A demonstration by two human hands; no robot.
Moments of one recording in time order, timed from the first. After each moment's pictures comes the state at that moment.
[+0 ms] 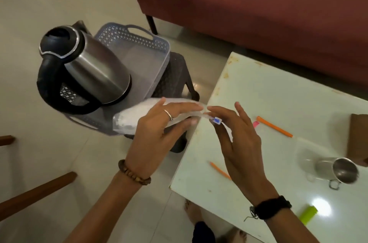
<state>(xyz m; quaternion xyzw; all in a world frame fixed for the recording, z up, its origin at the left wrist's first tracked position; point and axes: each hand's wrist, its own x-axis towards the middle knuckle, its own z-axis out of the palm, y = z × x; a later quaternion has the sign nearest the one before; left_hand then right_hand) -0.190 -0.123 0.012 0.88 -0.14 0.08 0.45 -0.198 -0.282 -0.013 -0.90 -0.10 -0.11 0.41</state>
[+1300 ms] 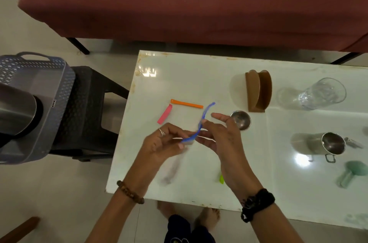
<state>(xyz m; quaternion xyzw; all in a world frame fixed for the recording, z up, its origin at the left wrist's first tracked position) -0.253 -0.340 -0.002 0.67 0.01 -0.29 0.68 -0.274 -0.481 -0.007 -0.51 0.35 0.04 0.78</state>
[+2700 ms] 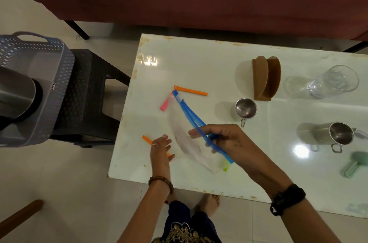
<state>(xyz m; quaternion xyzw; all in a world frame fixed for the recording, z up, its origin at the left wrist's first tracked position) -0.290 -0.342 -0.108 0.58 0.42 -0.17 0.67 -0.294 -0.504 -0.023 -0.73 0.09 0.25 0.64</state>
